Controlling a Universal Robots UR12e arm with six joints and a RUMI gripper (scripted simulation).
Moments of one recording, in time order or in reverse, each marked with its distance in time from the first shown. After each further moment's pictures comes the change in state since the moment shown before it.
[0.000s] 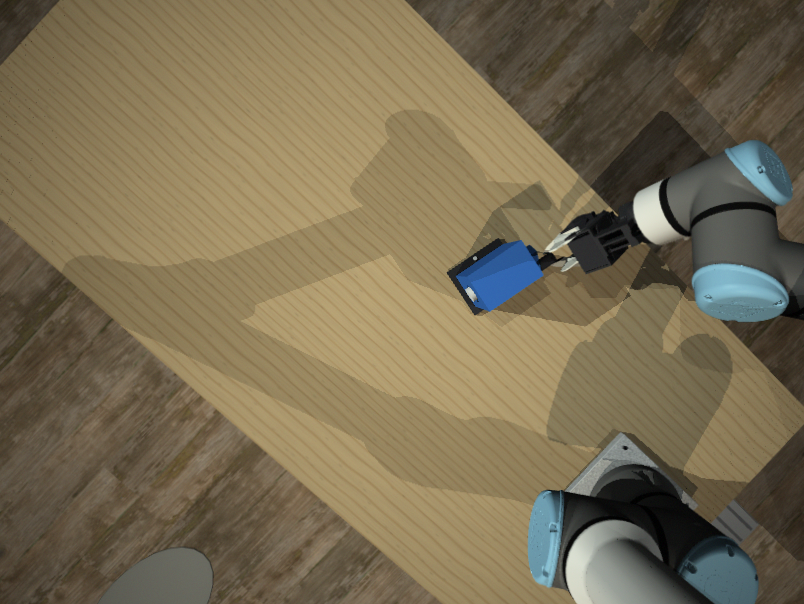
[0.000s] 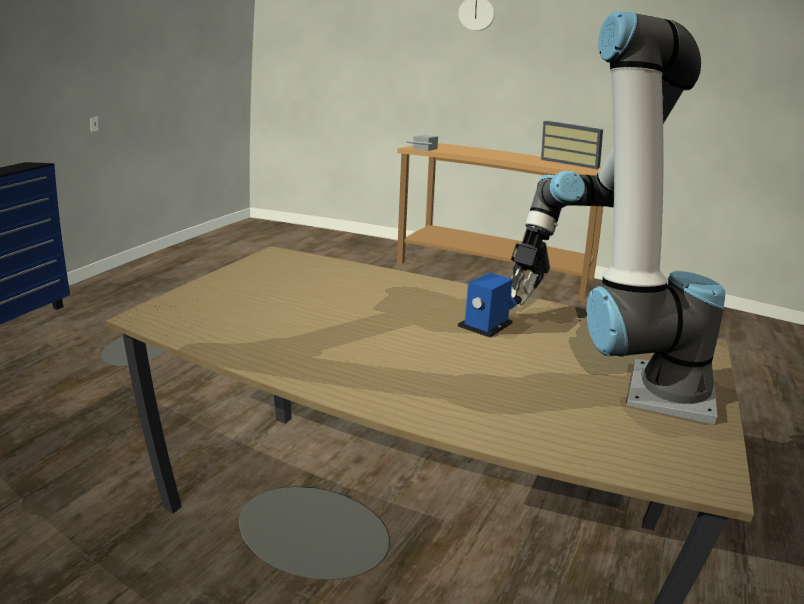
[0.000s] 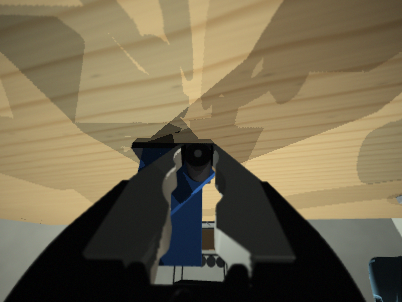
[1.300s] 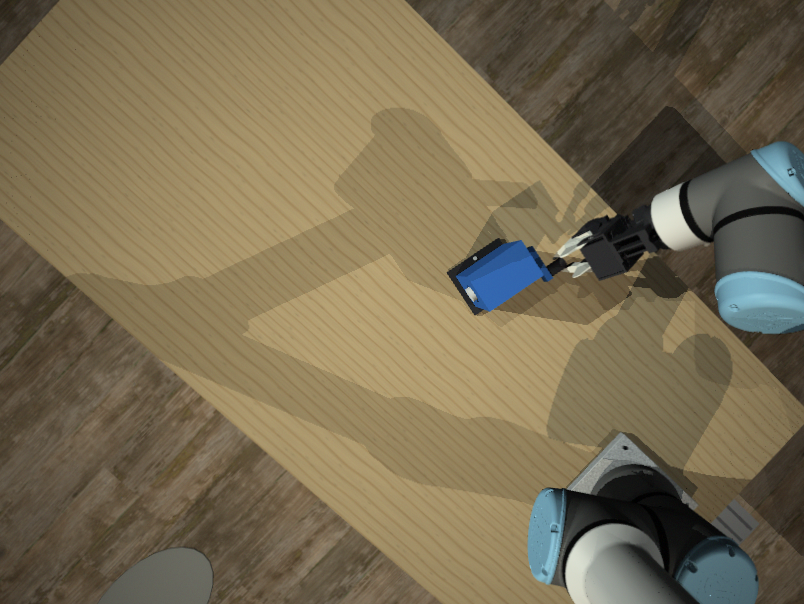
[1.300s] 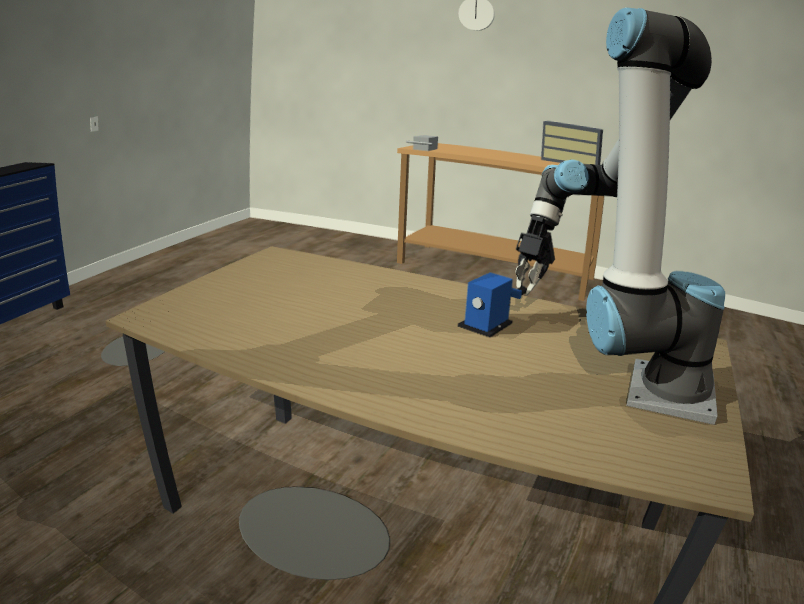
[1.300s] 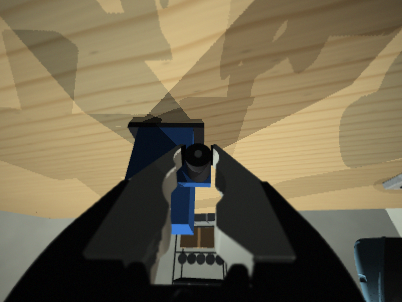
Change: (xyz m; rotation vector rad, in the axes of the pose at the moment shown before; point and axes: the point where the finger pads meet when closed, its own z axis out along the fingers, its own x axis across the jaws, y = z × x) arm 0.013 0.017 -0.029 0.000 0.000 0.000
